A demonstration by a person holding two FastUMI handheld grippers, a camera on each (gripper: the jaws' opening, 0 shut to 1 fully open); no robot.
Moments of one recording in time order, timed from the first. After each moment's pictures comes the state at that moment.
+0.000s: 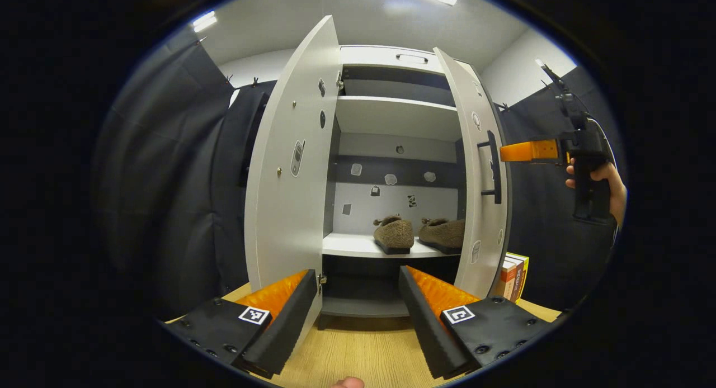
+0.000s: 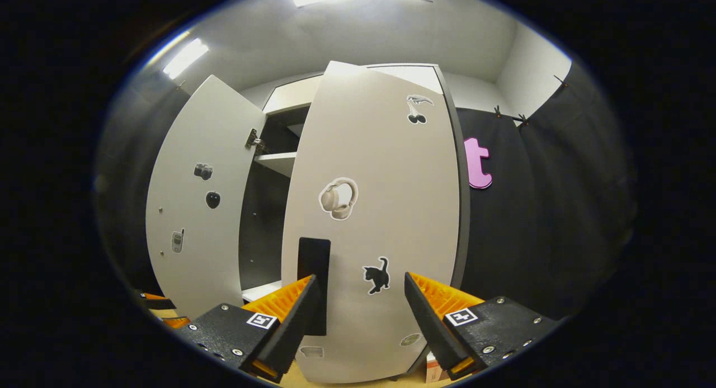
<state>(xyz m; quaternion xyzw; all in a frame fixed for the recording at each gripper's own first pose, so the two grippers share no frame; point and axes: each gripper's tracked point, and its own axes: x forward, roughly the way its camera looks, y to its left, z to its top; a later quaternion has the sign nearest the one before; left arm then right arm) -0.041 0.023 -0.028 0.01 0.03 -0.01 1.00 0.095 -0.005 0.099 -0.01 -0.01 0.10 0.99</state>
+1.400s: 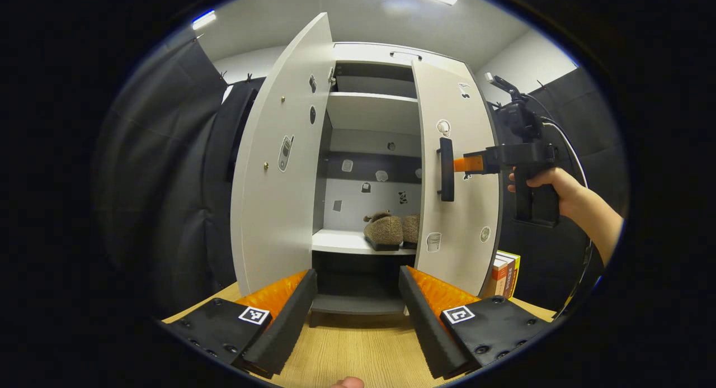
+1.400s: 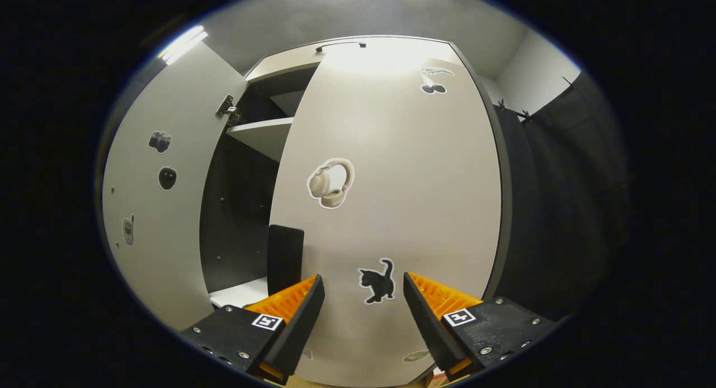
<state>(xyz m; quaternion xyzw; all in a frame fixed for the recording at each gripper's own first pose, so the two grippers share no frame) -0.041 0.013 -0.034 0.00 0.04 -0.03 1.00 0.179 0.019 0.073 -0.03 0.01 0.07 1.00</state>
